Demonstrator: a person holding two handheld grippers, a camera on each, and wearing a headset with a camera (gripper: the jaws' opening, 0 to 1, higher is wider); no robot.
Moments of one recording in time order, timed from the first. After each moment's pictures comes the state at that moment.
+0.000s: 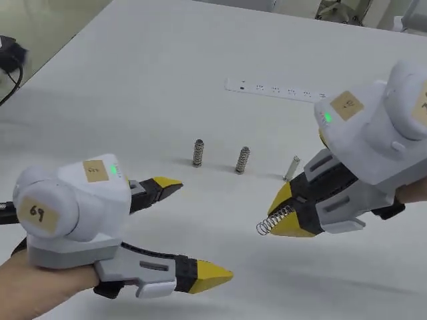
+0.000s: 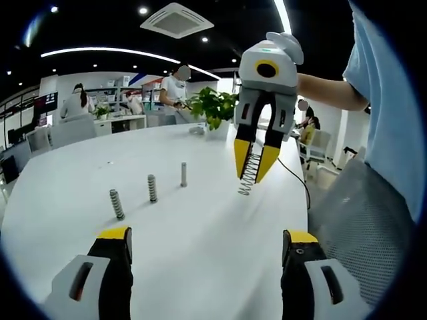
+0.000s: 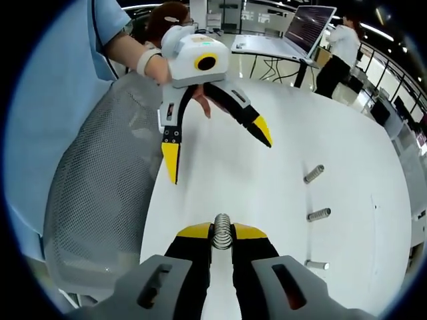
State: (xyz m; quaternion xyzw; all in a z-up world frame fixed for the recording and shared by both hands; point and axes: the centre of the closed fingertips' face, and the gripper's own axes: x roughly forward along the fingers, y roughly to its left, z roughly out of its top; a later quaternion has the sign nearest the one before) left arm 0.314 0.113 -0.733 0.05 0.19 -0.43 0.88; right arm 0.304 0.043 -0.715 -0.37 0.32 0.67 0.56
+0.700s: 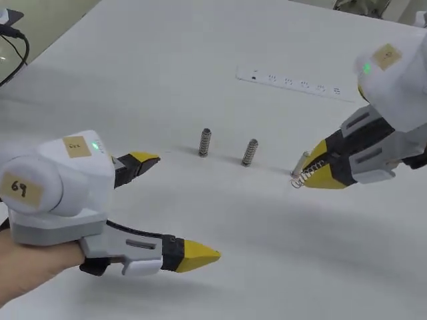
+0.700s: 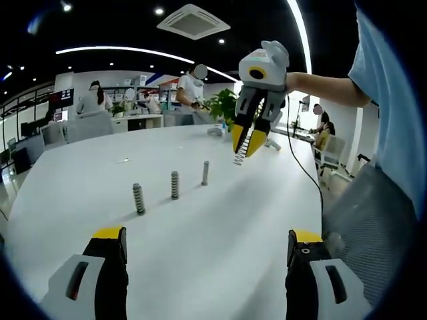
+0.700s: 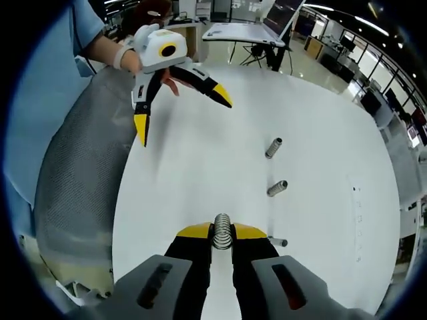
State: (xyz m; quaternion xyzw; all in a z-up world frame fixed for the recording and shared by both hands) left arm 0.330 0.134 -0.735 0.03 0.19 -0.39 0.90; right arm 0.381 0.009 -0.707 -0.41 0.33 0.62 0.58
